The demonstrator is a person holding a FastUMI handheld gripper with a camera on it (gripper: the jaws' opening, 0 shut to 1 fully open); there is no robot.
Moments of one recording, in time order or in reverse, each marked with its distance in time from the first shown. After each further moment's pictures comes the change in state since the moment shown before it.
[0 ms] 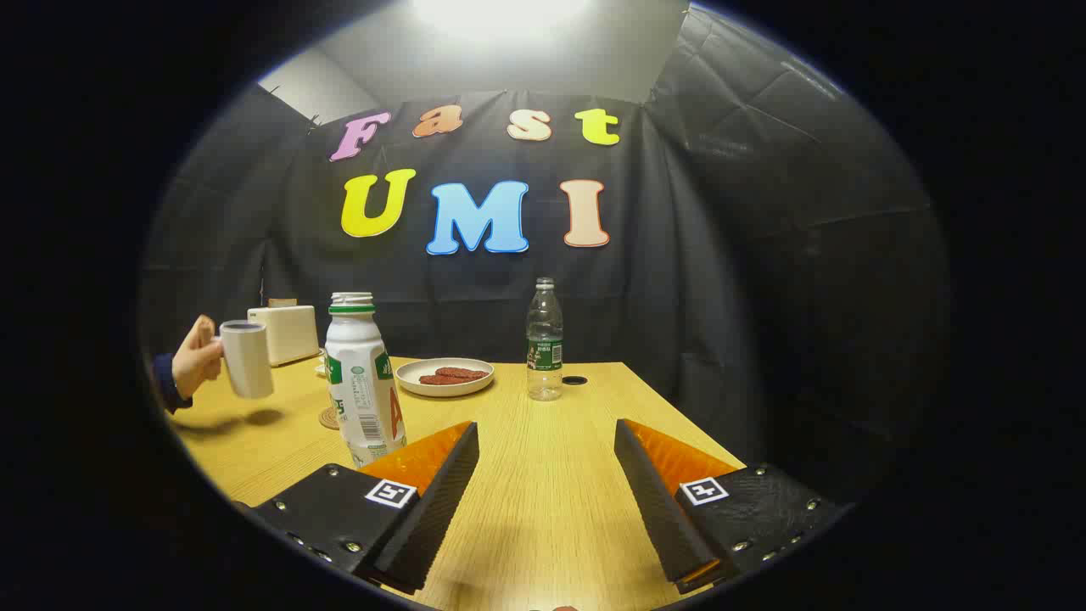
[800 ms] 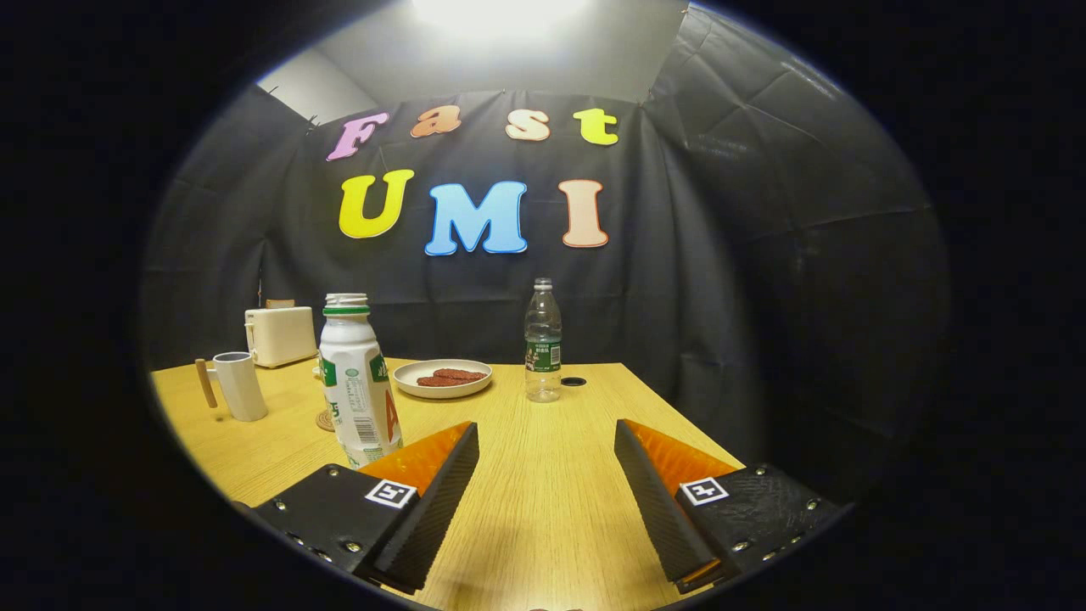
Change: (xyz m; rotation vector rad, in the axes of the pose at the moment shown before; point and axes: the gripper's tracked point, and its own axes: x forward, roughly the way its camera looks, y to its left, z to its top) arm 0.001 0.000 0.000 0.000 -0.002 -0.004
